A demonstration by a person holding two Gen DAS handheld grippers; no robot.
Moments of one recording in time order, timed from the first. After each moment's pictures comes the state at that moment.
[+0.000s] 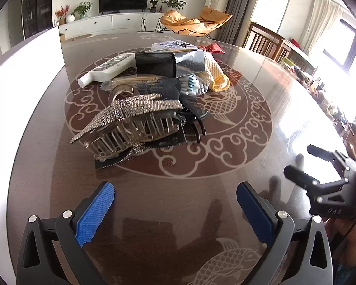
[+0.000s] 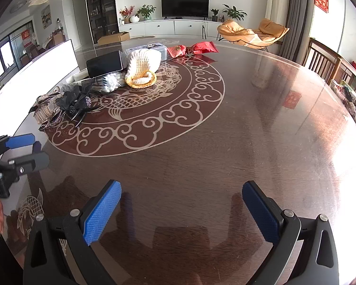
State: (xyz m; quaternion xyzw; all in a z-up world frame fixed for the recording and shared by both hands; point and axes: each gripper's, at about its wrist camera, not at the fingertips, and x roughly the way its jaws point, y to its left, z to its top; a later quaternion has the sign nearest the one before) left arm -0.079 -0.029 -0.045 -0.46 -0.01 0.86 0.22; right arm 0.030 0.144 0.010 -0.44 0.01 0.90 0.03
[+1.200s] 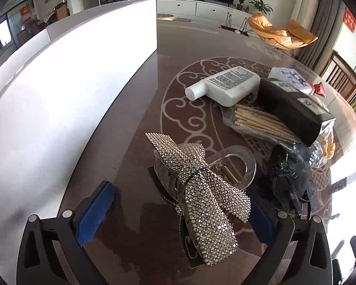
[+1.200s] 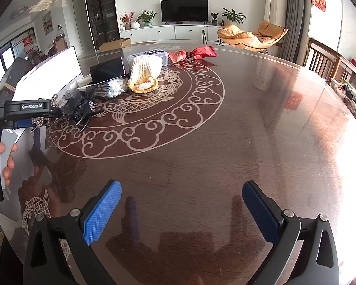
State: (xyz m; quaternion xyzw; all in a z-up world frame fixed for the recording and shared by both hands) left arm -0.130 -0.113 -0.049 -0.51 -0.01 0.86 -0.03; right arm 0.038 0.148 0.014 -0.42 0.03 0.91 0.01
